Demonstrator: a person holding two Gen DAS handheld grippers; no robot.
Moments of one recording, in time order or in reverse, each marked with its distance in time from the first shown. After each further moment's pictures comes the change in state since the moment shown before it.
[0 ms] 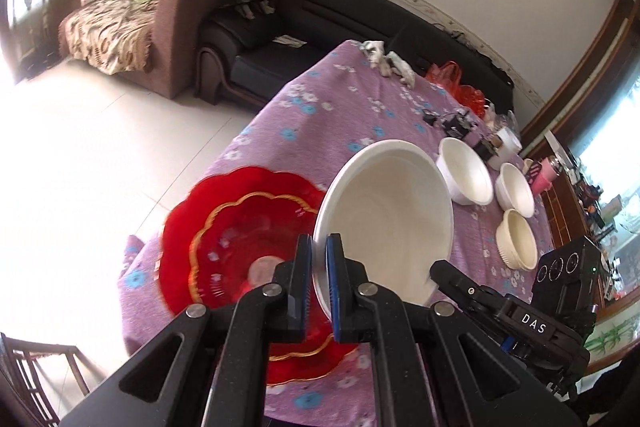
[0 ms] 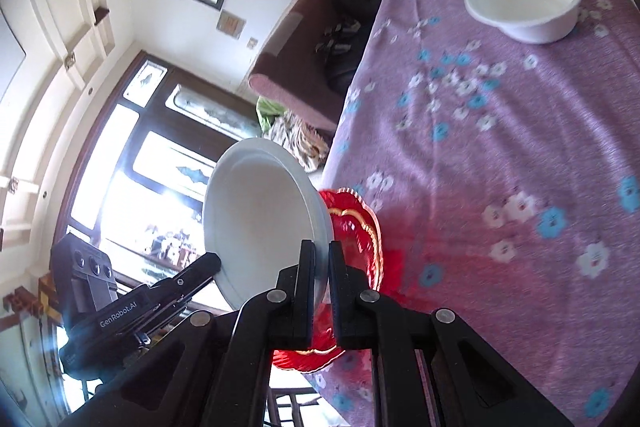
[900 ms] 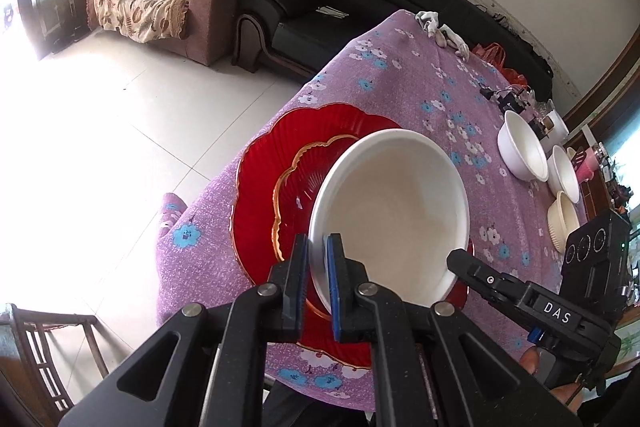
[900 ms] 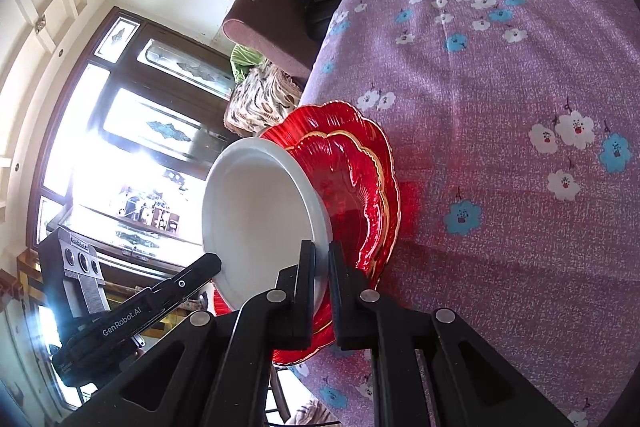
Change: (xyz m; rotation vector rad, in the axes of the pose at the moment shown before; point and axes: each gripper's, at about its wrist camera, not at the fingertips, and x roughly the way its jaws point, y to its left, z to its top) left arm 0.028 0.051 -0.035 -0.035 0.083 0.120; right arm 0.075 -0.006 -0.026 -0.014 0.164 -0.105
